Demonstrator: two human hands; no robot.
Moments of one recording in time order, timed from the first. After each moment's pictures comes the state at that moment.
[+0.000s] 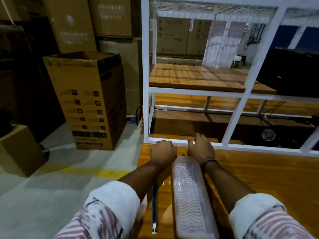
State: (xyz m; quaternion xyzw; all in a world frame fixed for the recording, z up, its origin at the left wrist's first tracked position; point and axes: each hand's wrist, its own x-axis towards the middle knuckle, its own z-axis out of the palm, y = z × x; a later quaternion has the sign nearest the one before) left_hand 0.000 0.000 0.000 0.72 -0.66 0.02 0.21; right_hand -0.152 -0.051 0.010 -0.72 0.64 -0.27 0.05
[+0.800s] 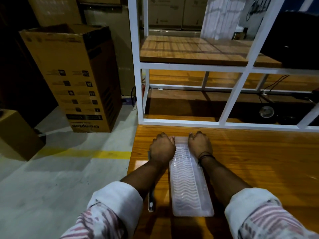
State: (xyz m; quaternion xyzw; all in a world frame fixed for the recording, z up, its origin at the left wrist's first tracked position) left_hand -0.028 0.010 -0.057 0.77 -0.58 -0.08 0.25; right_hand -0.169 -0.044 -0.052 -0.62 0.73 -0.25 0.16
